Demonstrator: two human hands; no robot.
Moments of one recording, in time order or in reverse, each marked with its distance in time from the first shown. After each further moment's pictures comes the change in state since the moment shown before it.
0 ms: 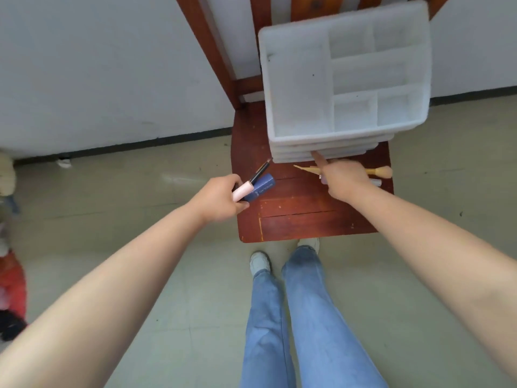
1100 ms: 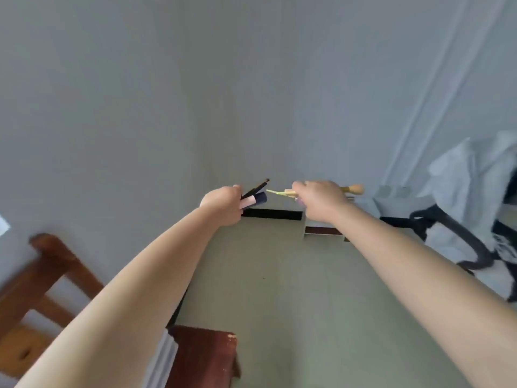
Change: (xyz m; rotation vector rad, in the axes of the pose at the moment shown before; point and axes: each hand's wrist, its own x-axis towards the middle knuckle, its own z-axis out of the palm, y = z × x) left_hand -0.253 0.445 0.004 0.956 0.216 1.372; right_hand -0.533 0.001 -0.176 0.035 0.670 1.212
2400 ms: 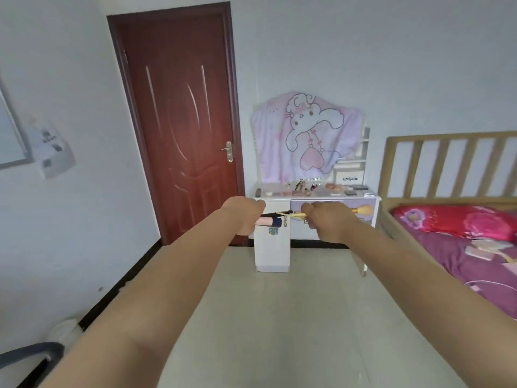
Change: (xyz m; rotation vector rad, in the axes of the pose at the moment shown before) left_hand -0.221 1.279 0.006 0.314 0.338 1.846; right_hand -0.943 0.664 -0.135 -0.366 -0.247 1.603
